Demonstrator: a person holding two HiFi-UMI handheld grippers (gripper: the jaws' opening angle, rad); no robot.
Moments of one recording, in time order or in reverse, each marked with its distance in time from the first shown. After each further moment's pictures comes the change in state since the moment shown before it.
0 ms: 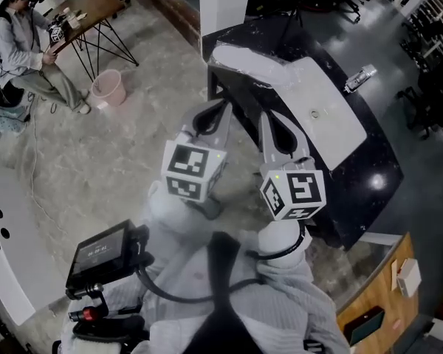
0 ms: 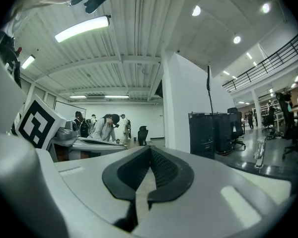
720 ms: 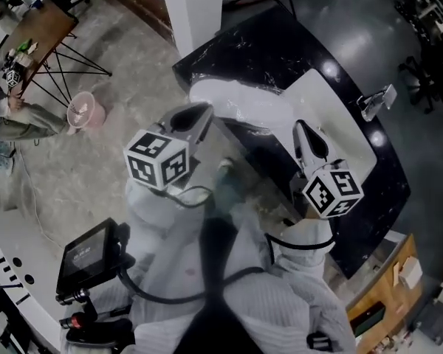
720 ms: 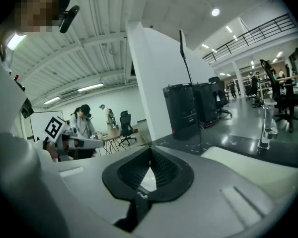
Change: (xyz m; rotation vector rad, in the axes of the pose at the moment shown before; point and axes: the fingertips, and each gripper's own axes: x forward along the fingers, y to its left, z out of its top) left arm 0.236 0.129 -0.063 -0.286 0.268 -0.313; right arm 0.160 -0.209 -0.076 0.253 0.240 -0.135
